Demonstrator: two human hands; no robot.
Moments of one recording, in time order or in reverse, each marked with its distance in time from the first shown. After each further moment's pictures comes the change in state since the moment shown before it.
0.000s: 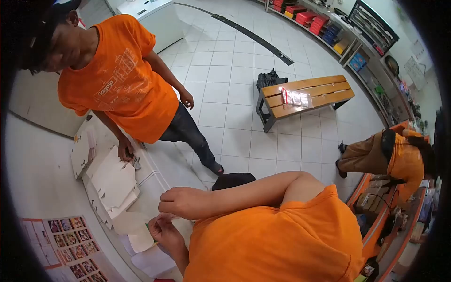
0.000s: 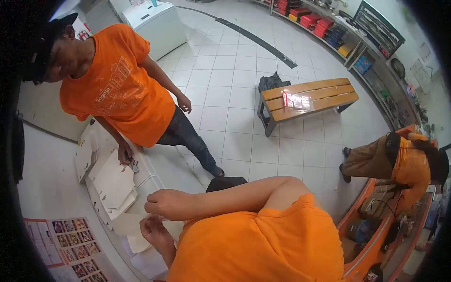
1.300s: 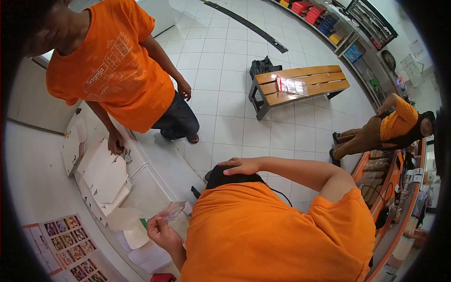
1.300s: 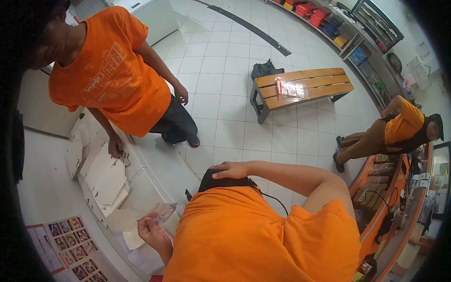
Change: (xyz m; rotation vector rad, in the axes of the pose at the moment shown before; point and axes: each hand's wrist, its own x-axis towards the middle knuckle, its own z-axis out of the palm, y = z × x) left_hand -0.009 0.004 -0.014 0.195 0.041 -0.036; right_hand -0.198 0.104 -0.056 0.398 -0.482 1.080
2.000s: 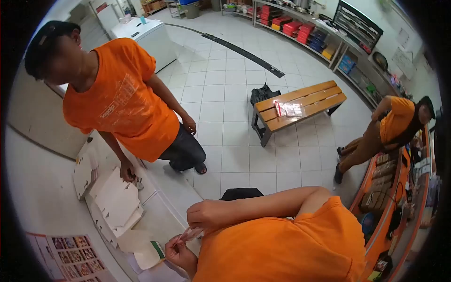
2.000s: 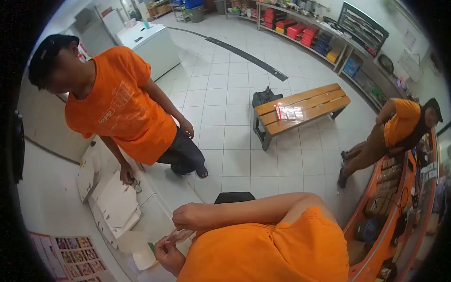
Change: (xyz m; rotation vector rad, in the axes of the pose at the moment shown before) left_hand -0.029 -0.004 0.009 -0.038 0.004 0.060; right_hand 0.001 -0.176 0.058 -0.335 0.340 -1.051
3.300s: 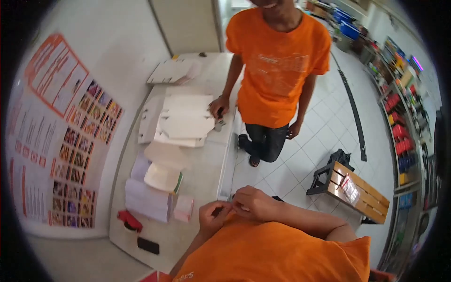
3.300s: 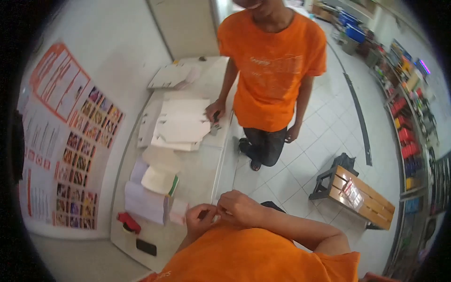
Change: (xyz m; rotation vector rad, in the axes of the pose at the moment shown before) left_hand -0.017 0.014 -0.009 0.229 -0.057 -0.114; right_hand 0.059 -0.009 0.030 0.075 -0.368 -0.061
